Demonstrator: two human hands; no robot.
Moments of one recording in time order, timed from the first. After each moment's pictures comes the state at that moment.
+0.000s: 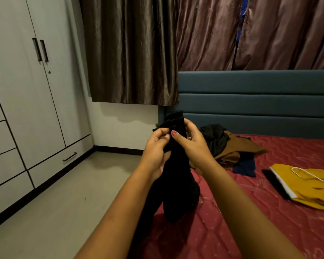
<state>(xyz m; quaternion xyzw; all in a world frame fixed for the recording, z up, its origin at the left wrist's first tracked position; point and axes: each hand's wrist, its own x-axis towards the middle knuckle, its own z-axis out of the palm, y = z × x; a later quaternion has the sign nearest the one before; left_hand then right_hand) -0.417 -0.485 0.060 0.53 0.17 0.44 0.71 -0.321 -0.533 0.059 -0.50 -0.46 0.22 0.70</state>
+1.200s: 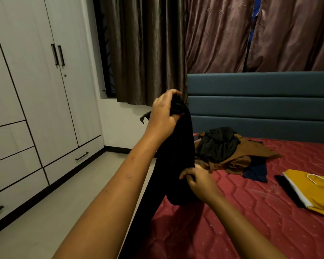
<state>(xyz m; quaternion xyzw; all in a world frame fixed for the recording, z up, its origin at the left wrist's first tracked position) -0.414 -0.445 0.126 0.82 0.18 0.52 0.16 -0.279 -0.530 -0.050 -0.70 -0.62 0.02 0.36</state>
